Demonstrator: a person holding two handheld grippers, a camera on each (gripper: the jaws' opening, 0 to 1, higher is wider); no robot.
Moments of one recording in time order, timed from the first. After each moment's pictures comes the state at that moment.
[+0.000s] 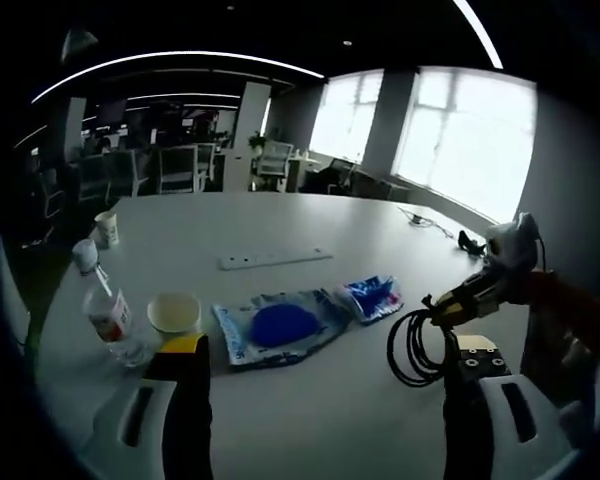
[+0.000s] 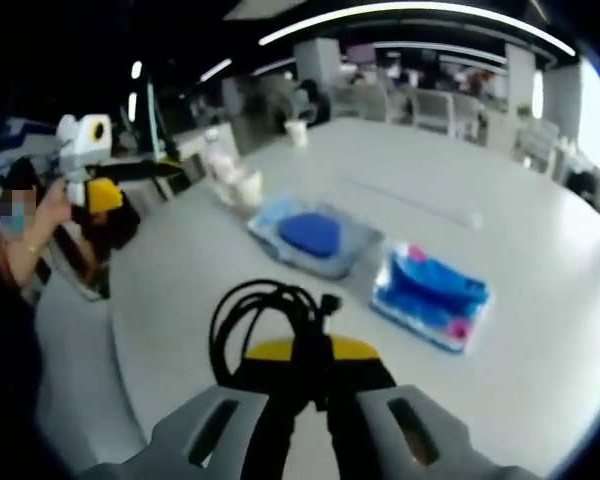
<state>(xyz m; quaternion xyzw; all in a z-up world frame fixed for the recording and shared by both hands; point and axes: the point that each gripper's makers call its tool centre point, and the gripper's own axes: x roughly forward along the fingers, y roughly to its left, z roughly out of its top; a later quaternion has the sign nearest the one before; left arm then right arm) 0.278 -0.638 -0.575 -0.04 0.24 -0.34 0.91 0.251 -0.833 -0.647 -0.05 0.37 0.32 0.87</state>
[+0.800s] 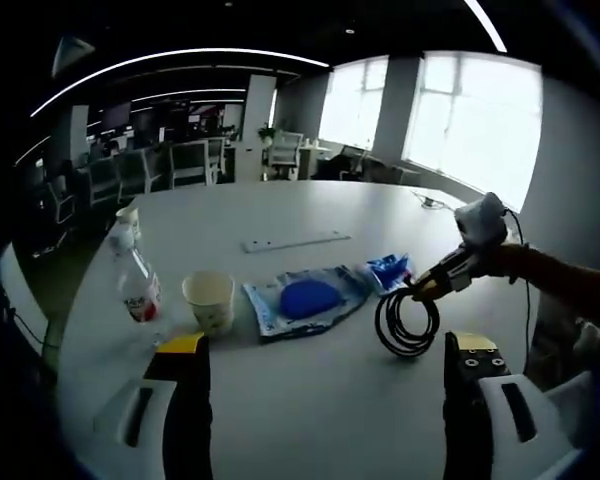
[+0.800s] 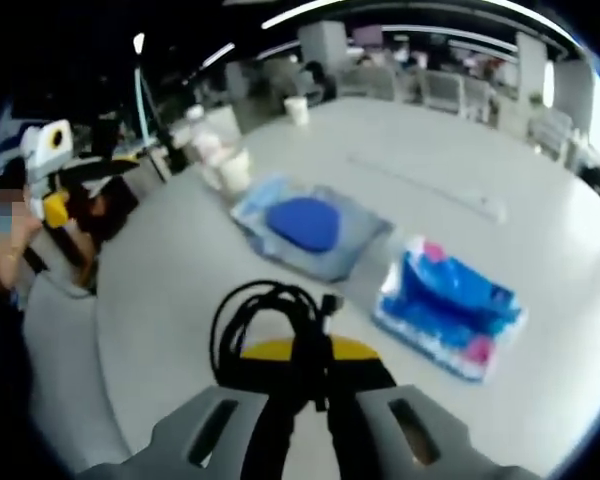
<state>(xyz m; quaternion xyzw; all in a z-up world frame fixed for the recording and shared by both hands) 0.260 -0.598 -0.585 0.00 0.26 -0.32 0.91 0.285 -0.823 -0.690 -0.06 0.41 0.33 0.85</state>
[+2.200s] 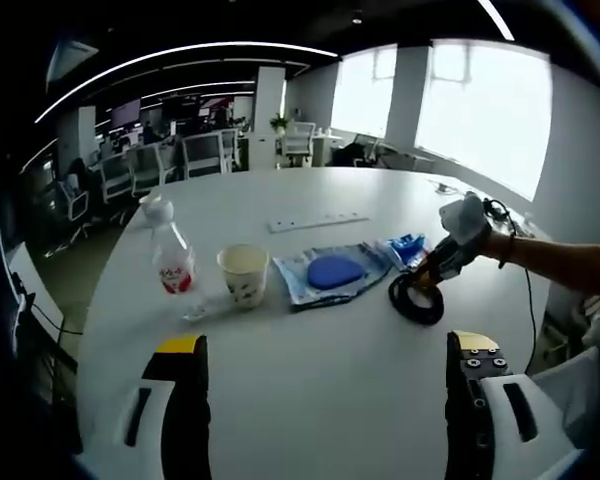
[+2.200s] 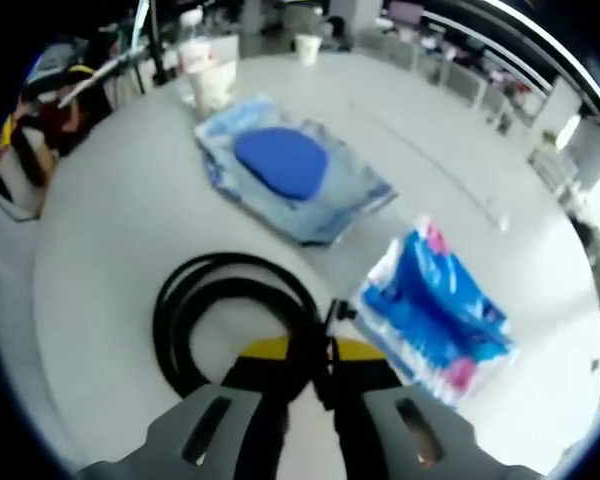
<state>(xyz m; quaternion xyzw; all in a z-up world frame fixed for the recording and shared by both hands) 0.246 -0.555 -0.601 0.02 0.29 -0.29 0.91 0.305 -0.840 -0.741 -0.22 0.45 0.29 0.81</state>
